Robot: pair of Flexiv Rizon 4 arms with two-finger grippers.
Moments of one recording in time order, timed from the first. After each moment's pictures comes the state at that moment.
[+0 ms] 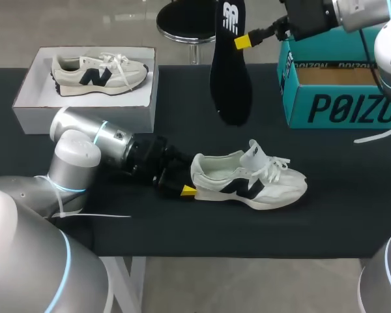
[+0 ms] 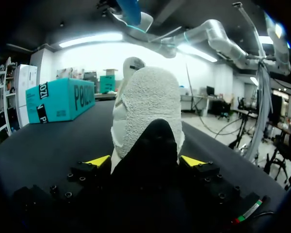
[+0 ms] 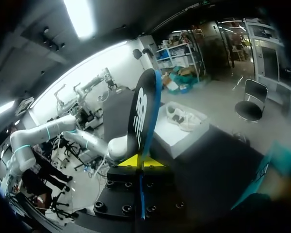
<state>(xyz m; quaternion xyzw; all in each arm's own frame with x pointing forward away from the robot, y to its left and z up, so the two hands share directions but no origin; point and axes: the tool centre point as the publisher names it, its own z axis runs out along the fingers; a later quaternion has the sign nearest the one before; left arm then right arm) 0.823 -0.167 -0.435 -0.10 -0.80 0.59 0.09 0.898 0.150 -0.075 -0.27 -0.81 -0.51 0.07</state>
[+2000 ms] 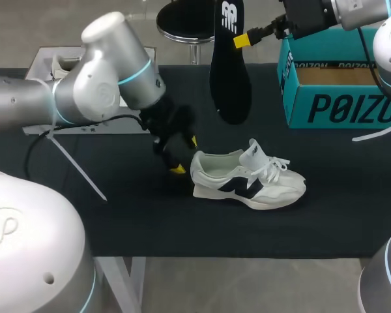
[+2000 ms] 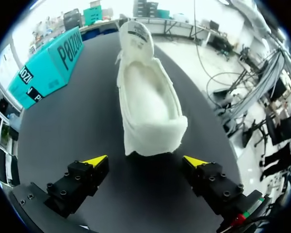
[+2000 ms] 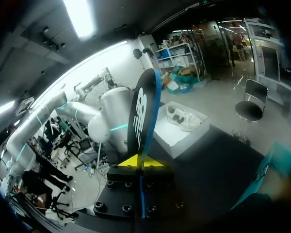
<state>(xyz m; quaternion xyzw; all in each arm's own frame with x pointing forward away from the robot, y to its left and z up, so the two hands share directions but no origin) 0.853 -0.132 -0.379 -0.16 -0.96 0.23 0.06 0.900 0.150 -0.075 -0.27 -0.81 -0.51 0.07</state>
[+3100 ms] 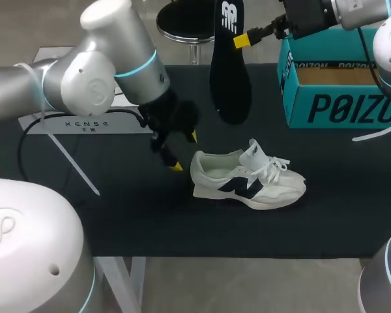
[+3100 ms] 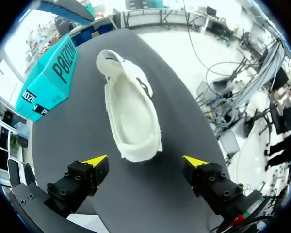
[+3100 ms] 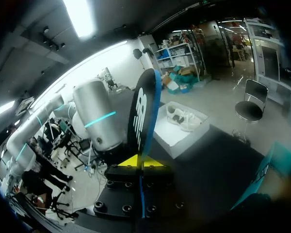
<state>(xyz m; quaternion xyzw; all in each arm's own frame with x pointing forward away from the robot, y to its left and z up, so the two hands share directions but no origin) 0.828 -0.132 -0.326 -0.19 -0.96 0.19 0.01 0.900 0.150 -0.075 -0.27 -0.81 -0.51 0.07</state>
